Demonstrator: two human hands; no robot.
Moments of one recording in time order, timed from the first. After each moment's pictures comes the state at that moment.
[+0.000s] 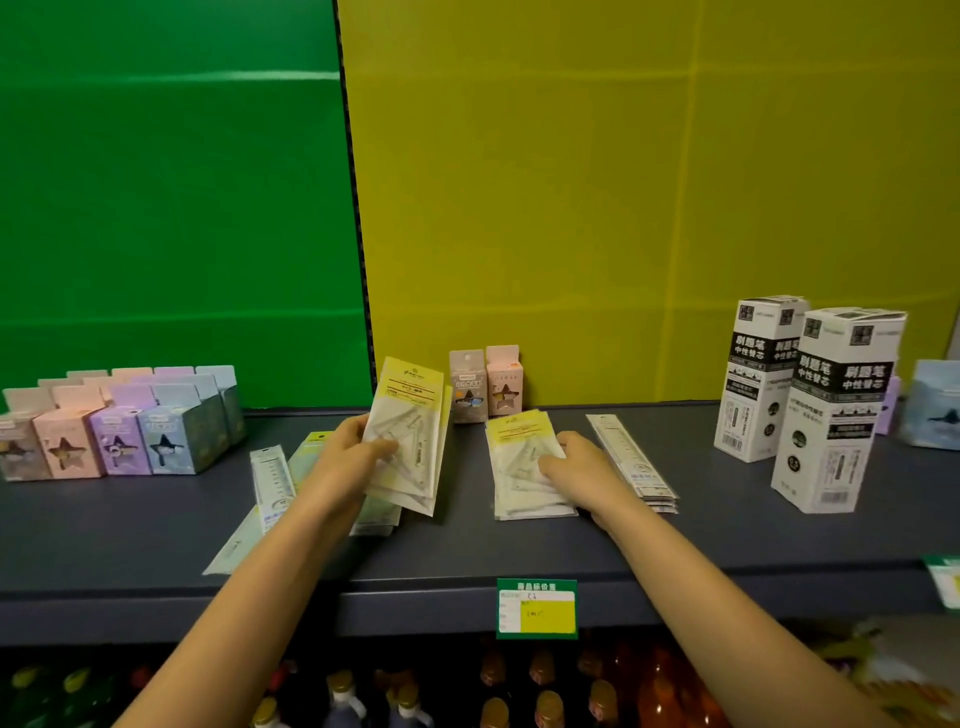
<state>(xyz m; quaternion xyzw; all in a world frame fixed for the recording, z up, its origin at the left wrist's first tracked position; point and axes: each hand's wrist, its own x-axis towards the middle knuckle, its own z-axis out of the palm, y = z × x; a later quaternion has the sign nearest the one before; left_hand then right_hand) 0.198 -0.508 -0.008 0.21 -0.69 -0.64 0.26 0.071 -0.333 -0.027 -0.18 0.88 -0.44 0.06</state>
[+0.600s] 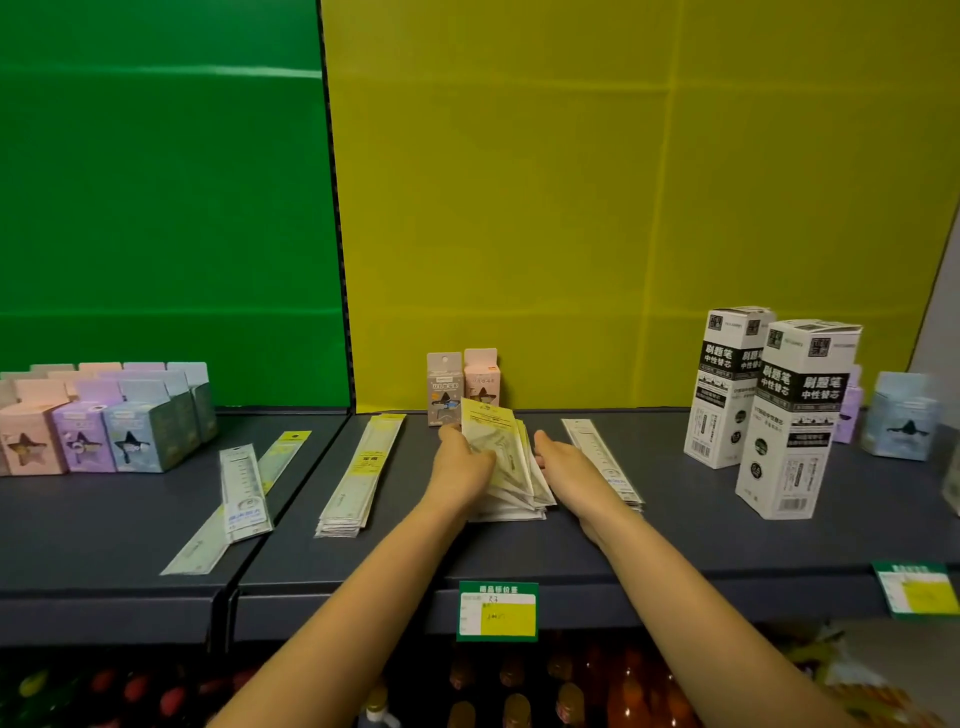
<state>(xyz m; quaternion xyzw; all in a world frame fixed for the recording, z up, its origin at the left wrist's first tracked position) 0.122 -0.422 -0.024 0.20 -0.76 -0.58 0.22 0.072 -0.315 -0.024 -0.18 0.83 -0.52 0.11</state>
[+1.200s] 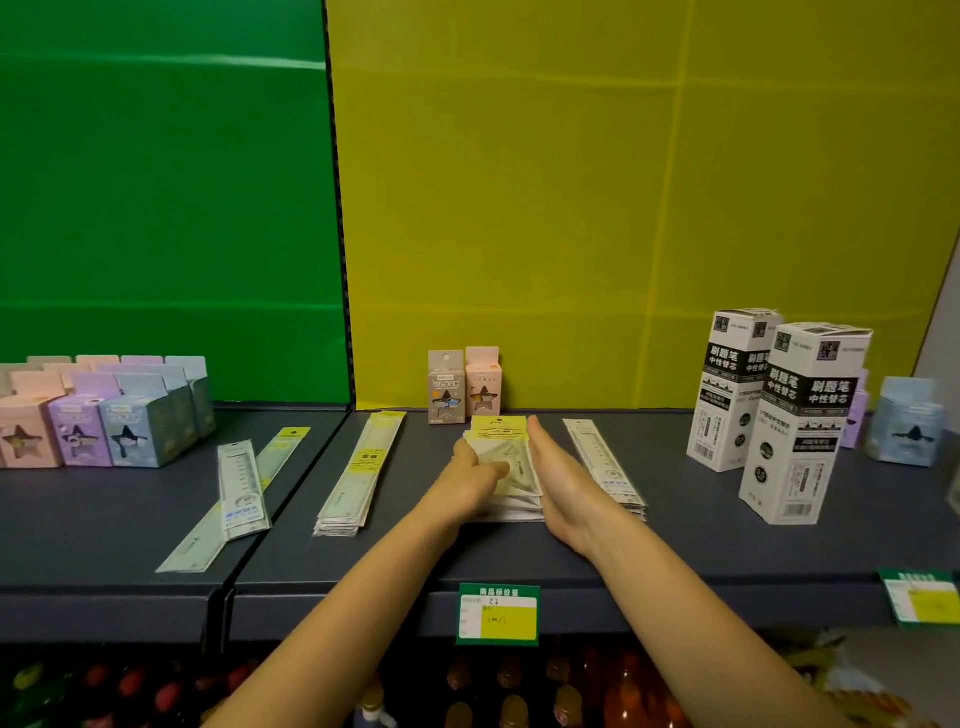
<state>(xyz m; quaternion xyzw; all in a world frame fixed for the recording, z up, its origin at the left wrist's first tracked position) 0.120 -0.428 -0.037 0.19 -0.78 -0.58 0.11 0.076 -0.331 -0.030 -0.15 0.66 -0.69 0.24</state>
